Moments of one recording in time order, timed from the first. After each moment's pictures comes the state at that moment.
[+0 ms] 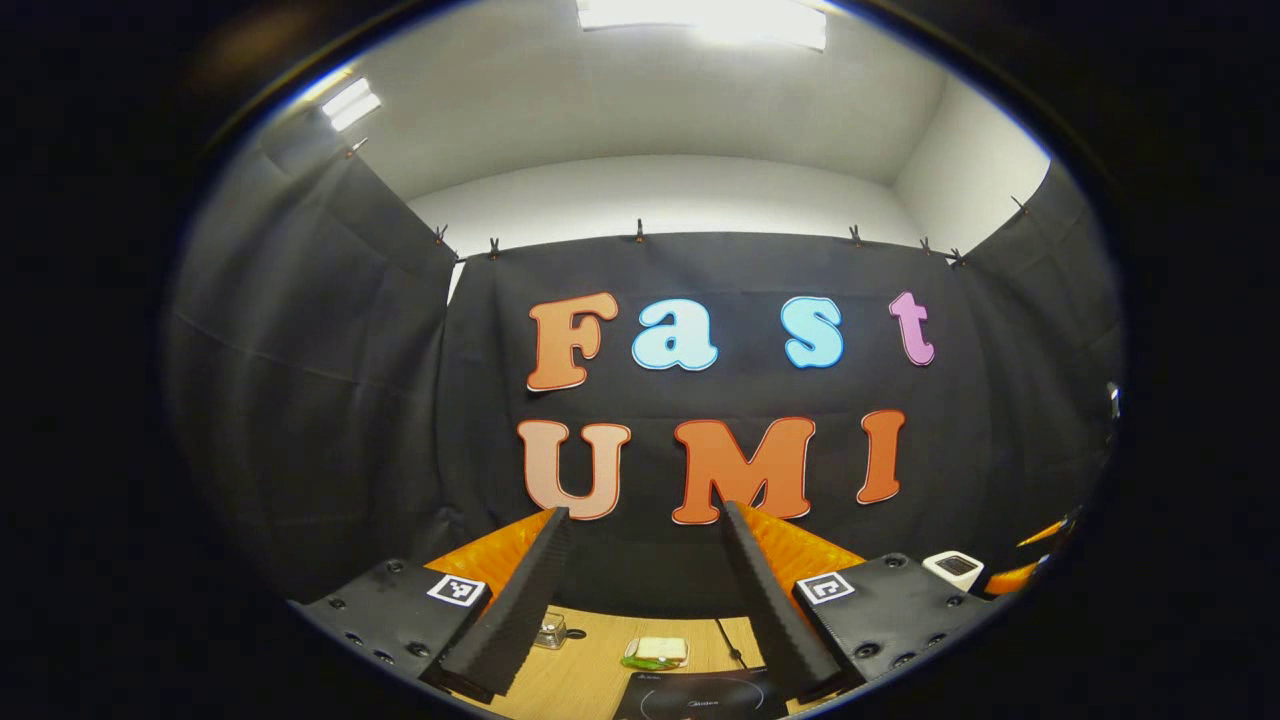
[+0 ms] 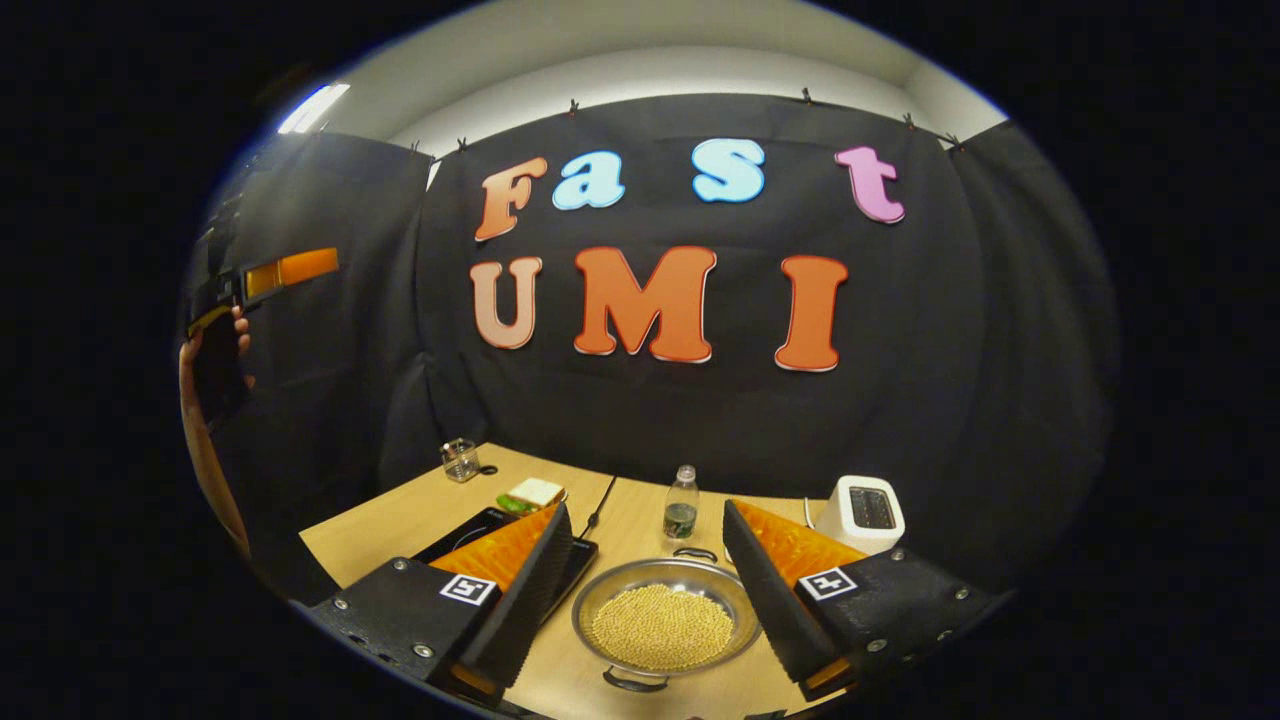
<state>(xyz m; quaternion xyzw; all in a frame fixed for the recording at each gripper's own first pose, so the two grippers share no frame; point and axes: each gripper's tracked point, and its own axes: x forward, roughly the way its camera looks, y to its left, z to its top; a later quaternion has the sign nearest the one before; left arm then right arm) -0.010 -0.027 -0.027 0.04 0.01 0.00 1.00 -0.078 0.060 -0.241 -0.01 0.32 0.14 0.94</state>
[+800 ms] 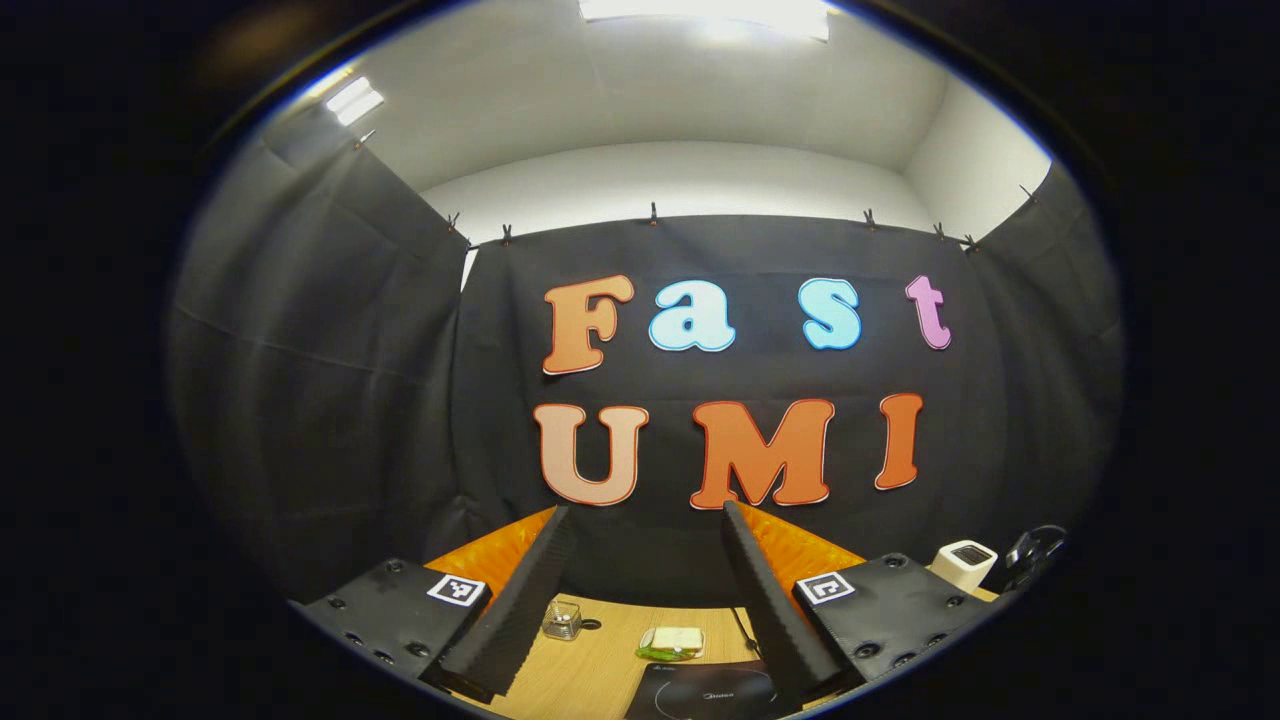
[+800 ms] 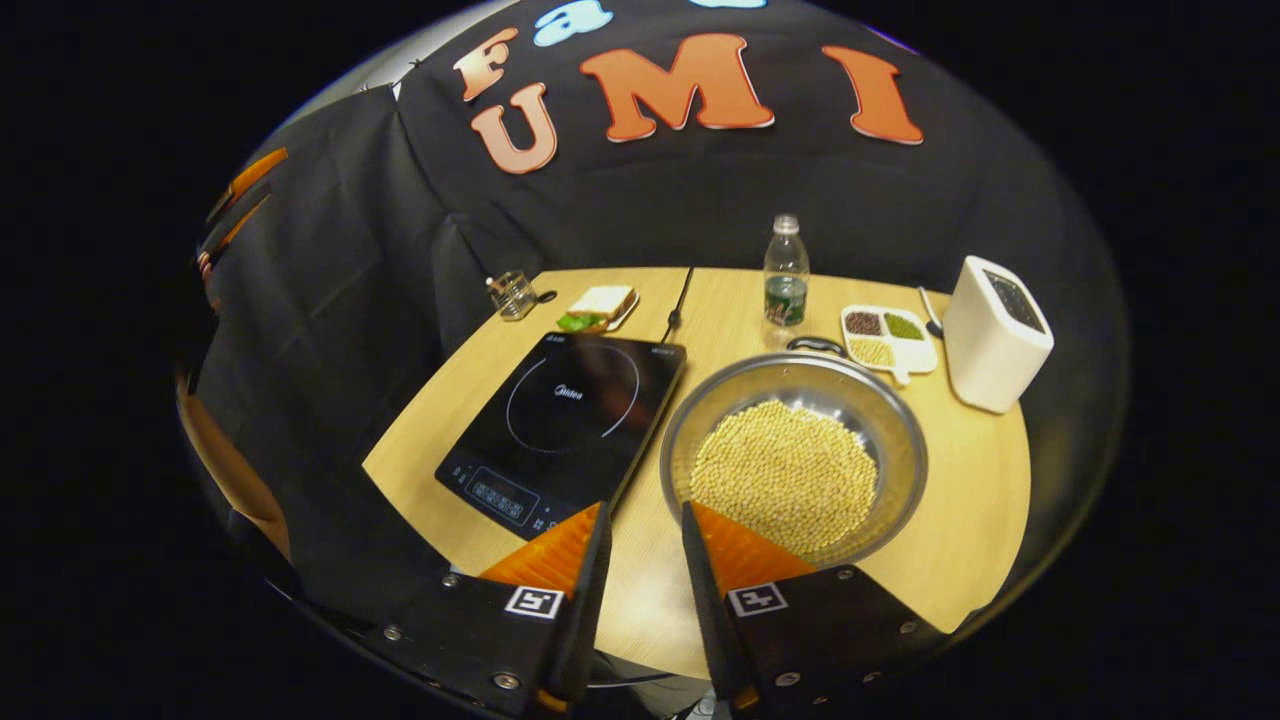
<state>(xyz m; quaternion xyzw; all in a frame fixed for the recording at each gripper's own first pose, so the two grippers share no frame) -0.006 -0.008 -0.046 0.04 0.03 0.02 1.00 -0.177 0.116 -0.407 0.06 0.58 0.22 0.78</state>
